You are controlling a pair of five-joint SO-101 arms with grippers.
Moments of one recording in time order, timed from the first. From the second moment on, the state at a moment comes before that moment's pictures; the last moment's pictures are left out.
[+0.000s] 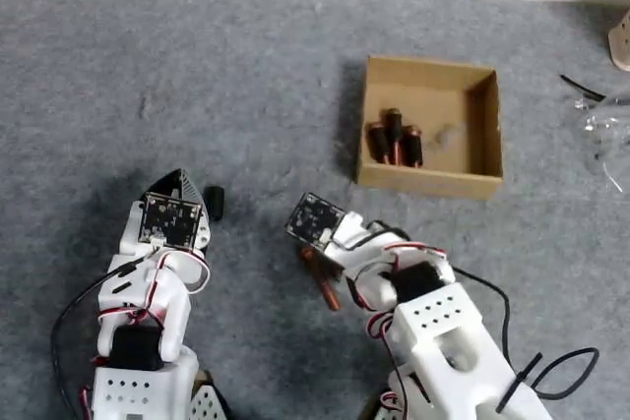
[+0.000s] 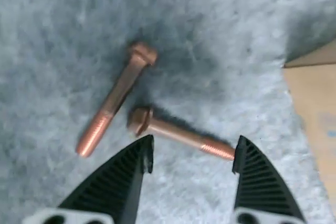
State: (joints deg) left arm -2.8 -103.3 95.9 34.4 -9.3; right arm -28.9 -49.1 71.4 46.6 40.7
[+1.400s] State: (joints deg) left arm -19.5 -103.3 96.0 32.0 0.0; right arm -50.4 22.0 -7.6 56.5 -26.1
